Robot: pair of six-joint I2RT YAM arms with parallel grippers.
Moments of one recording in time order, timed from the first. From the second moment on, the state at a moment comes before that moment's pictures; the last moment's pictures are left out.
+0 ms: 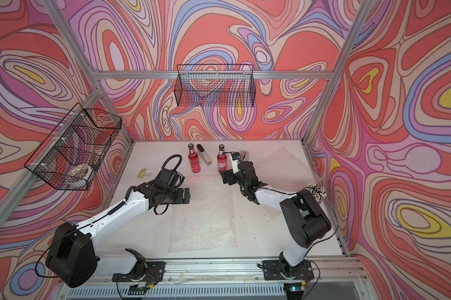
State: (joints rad) left arm -0.48 1.33 0.91 -0.64 -0.05 -0.50; right arm 0.45 1.73 0.89 0.47 -0.13 0.12
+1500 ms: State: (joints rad) left arm -0.43 1.26 0.84 -0.56 0.09 -0.53; right arm 0.38 2.13 1.12 0.91 -0.37 0.00
